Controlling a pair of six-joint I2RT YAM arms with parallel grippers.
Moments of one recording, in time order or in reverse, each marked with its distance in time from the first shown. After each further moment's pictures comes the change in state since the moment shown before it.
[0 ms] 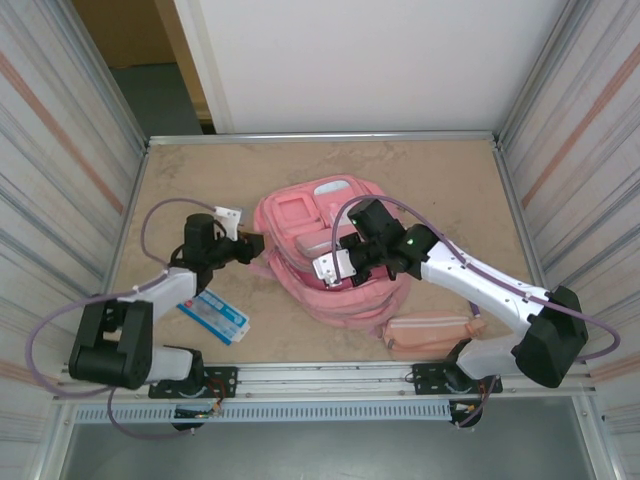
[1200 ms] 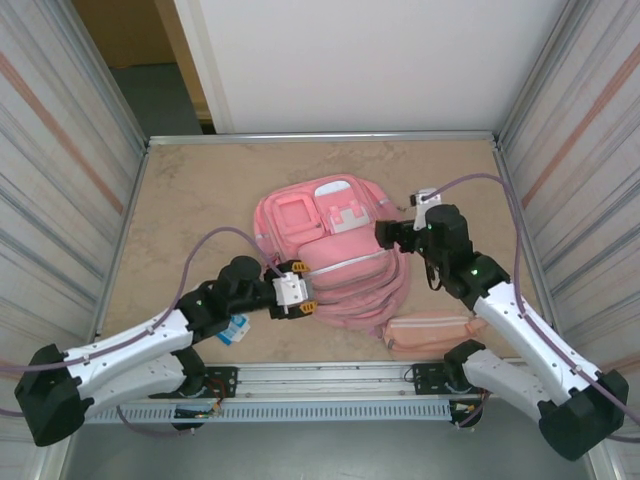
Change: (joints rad) left arm -0.715 -0.388 0.011 -0.329 -0.286 0.711; right arm -0.350 -0.418 -0.295 0.173 0.520 1.547
